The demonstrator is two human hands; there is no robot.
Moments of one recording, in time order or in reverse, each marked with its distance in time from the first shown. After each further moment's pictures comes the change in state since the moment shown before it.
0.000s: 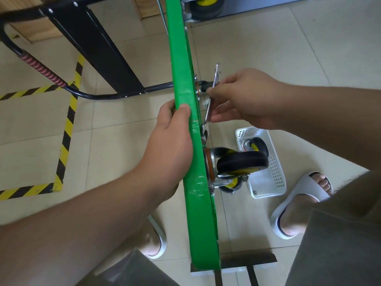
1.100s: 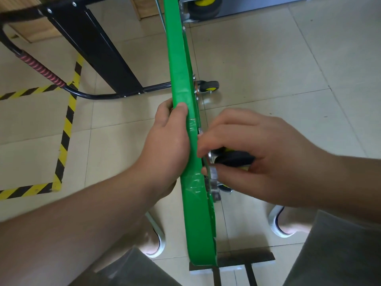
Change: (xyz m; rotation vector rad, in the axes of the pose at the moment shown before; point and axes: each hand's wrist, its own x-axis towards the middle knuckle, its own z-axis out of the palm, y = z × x) left_hand -0.003 -0.004 -0.006 -0.012 -0.031 0.105; right_hand -0.096 0.037 0.002 -0.803 -0.144 -0.984
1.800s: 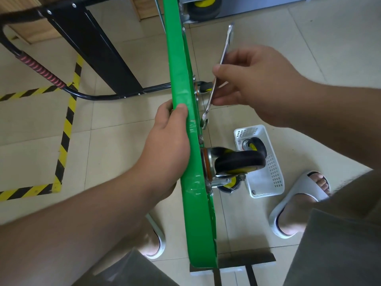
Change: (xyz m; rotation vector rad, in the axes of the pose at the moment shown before) left_hand 0.003 0.005 0.007 -0.020 0.043 -0.090; right_hand 0.071 0.050 -0.020 0.691 0.336 0.741
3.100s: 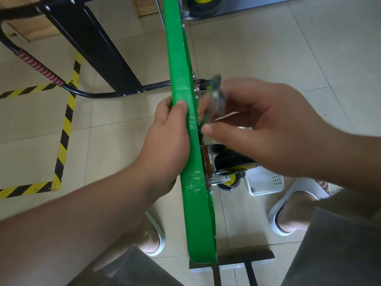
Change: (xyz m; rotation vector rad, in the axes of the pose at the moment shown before) left_hand 0.001 -0.001 -0.003 0.004 0.004 0.029; right_hand -0.072 0.011 0.003 -0.311 -0.248 -0.503
